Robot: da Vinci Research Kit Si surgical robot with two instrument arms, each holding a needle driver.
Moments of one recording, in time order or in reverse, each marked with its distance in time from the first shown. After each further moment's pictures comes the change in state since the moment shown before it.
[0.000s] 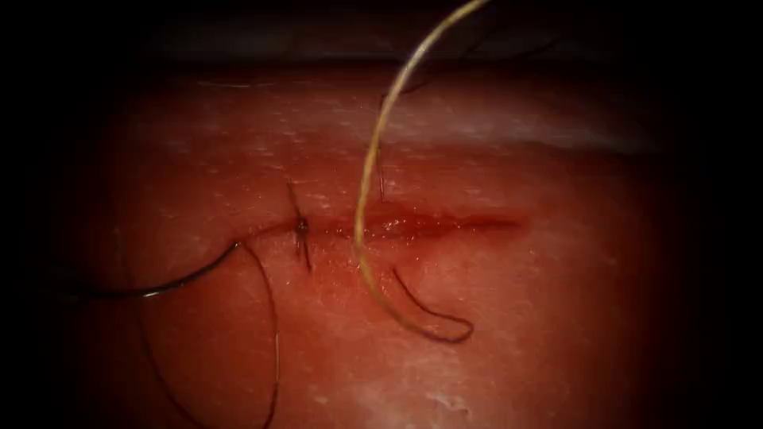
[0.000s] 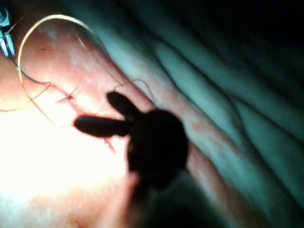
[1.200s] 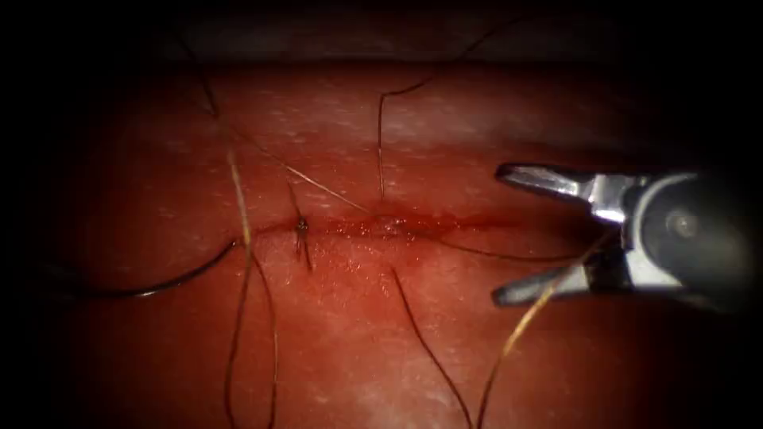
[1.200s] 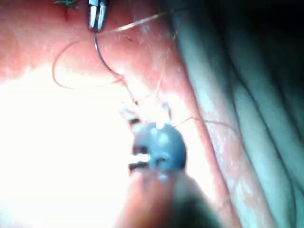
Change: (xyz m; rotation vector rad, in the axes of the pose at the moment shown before) right arm -0.011 0.006 0.020 -0.515 -0.222 -0.515; left arm 0.000 0.000 0.000 -0.004 0.001 -0.003
